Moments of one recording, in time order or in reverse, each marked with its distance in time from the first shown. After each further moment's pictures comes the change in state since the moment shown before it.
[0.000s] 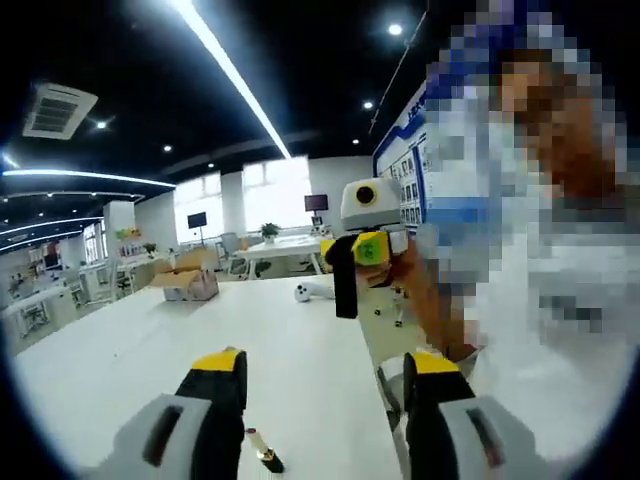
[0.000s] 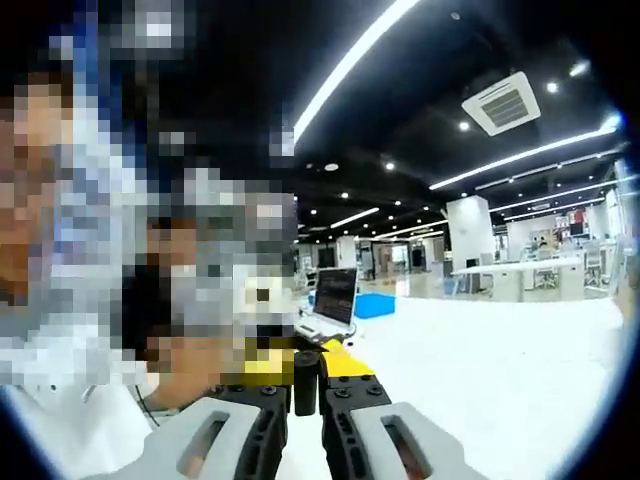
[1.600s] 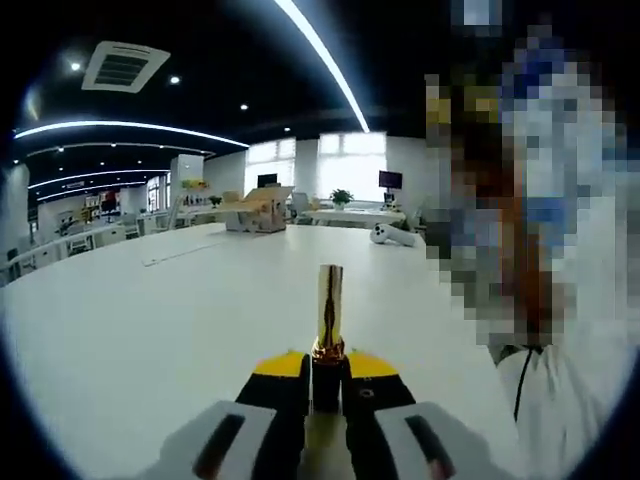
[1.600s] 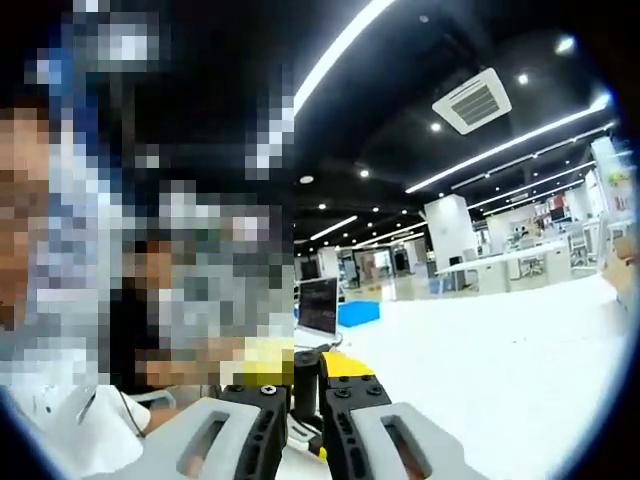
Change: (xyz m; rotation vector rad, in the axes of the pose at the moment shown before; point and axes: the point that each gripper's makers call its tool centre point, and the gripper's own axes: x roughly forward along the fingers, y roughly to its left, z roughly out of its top) left arm 0.035 0.050 -0.128 -0.166 0.104 0.257; right arm 0.002 -0.021 0.004 0.085 -0.060 -0.065
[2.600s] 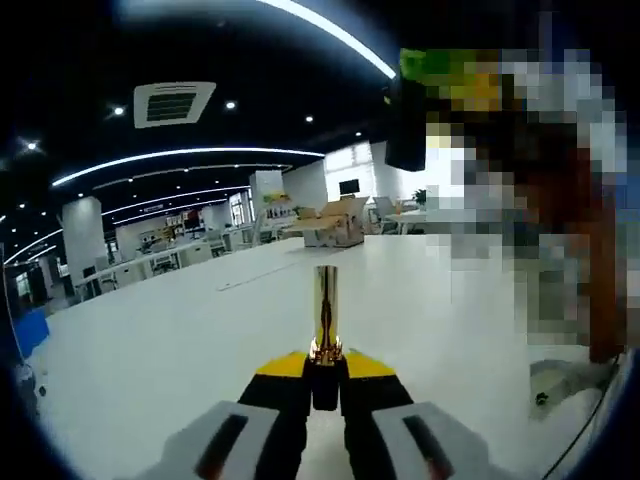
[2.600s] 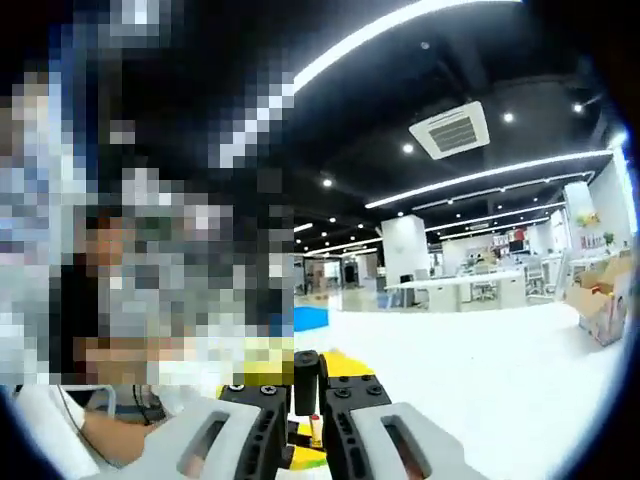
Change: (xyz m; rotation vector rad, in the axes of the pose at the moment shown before) left arm 0.004 0.029 0.037 0.092 0.001 0.420; right arm 0.033 -0.023 -0.022 -0.140 0.004 -0.244
